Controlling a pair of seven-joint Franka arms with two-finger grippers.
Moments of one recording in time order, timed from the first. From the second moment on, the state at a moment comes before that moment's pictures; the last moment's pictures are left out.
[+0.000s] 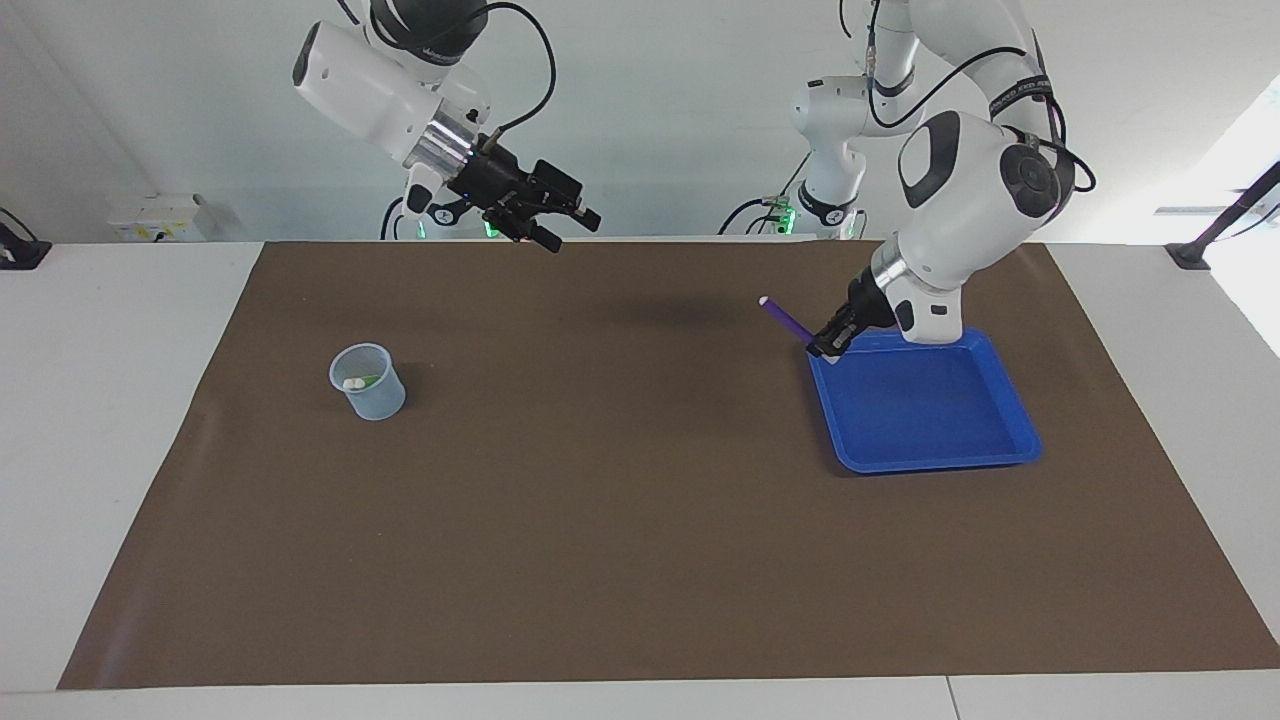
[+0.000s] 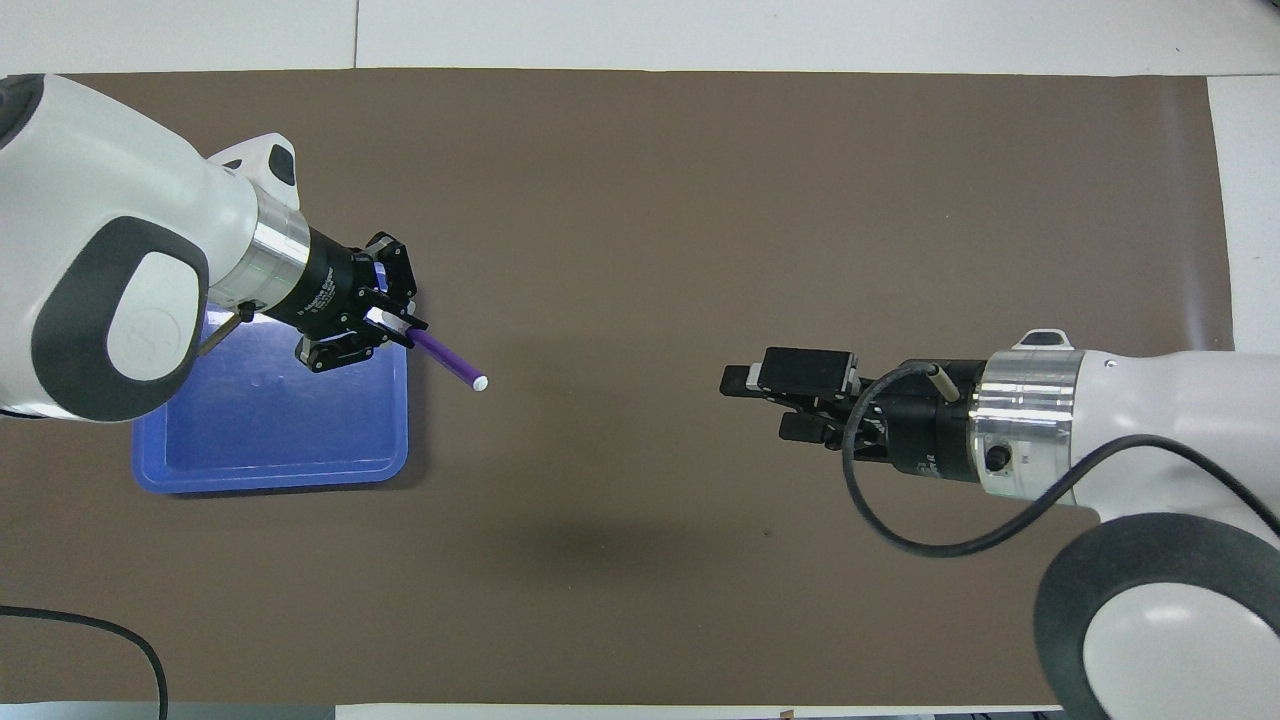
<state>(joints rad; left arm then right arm) -0.09 0.12 -0.23 -1.75 -0.32 1.80 -1.16 0.21 -0.29 0.12 -2.18 0.96 2.14 0.30</state>
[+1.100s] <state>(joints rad) -0.24 0.02 -0.25 -1.91 -0.71 2.03 -1.53 0.35 -0.26 0.15 -2.22 1.03 2.43 0.35</state>
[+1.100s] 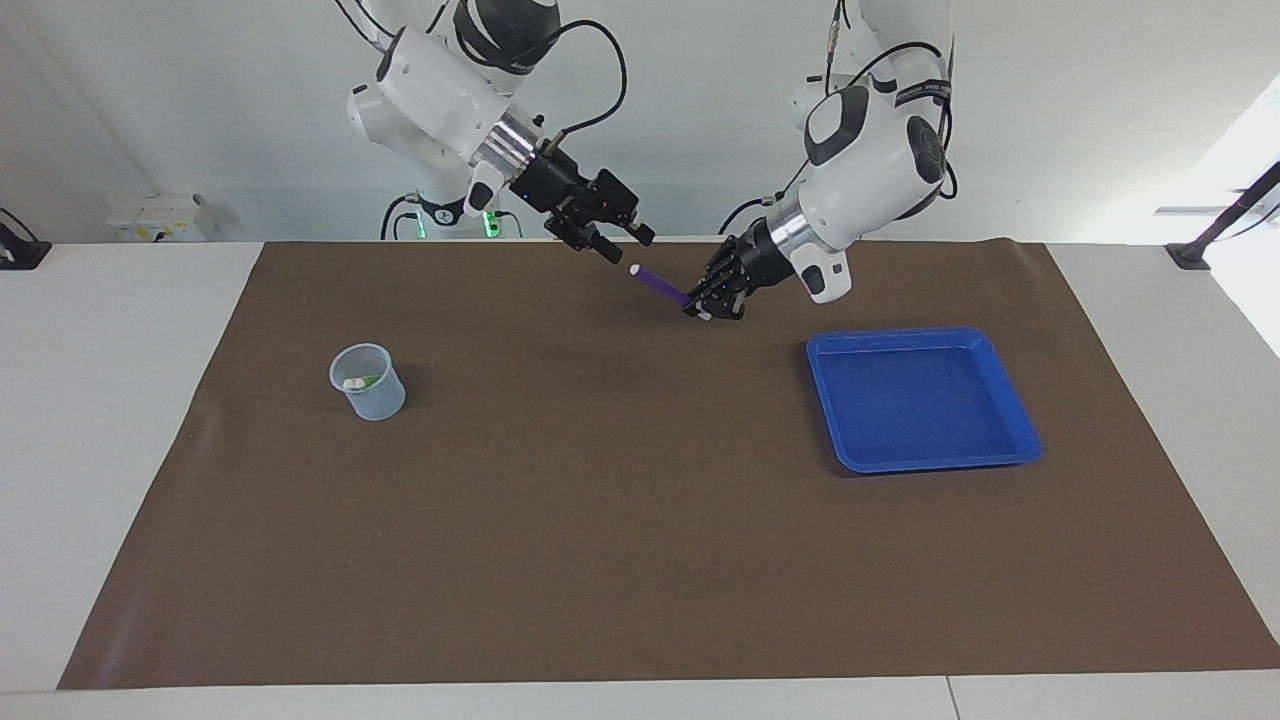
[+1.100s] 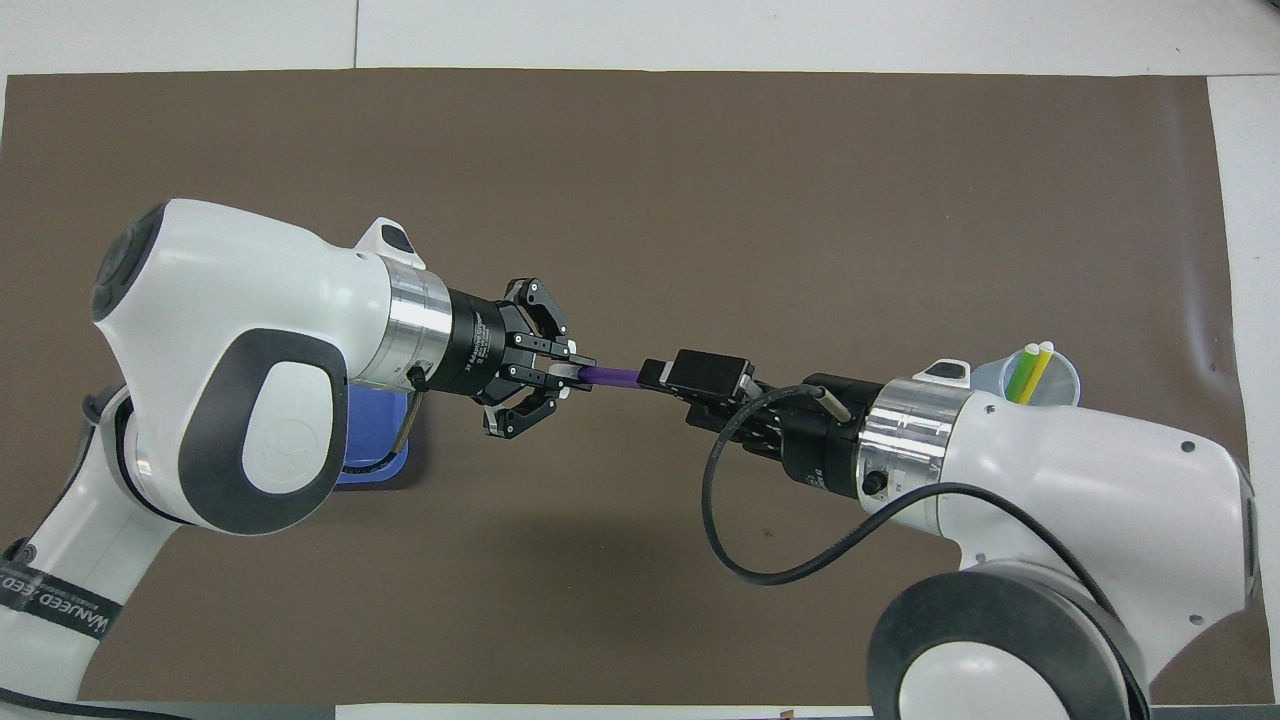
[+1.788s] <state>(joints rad) -0.26 0.01 -0.25 -1.92 -0.72 2.04 -1.55 0.35 -0.24 0.15 -2.21 1.03 2.43 0.31</state>
